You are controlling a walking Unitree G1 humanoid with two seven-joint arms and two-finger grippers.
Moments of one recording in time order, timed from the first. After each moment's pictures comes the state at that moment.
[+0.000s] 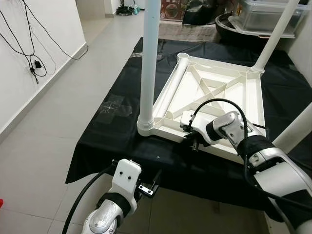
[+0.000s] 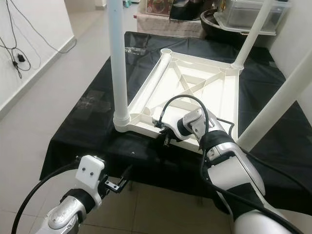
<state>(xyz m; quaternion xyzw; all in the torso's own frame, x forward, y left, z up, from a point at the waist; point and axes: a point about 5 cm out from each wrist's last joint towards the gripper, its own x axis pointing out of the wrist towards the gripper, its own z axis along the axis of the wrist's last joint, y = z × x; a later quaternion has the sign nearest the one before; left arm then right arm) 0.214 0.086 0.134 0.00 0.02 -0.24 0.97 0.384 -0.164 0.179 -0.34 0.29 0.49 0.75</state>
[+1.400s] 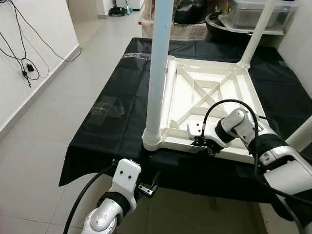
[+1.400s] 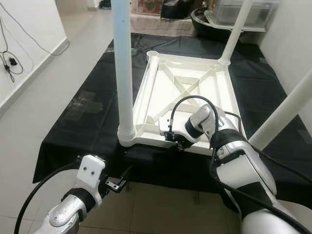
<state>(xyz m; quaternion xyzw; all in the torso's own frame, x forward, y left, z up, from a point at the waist) 0.221 0.086 0.128 0.01 0.03 -0.24 0.97 0.368 -0.183 0.185 -0.40 0.30 0.59 0.63</state>
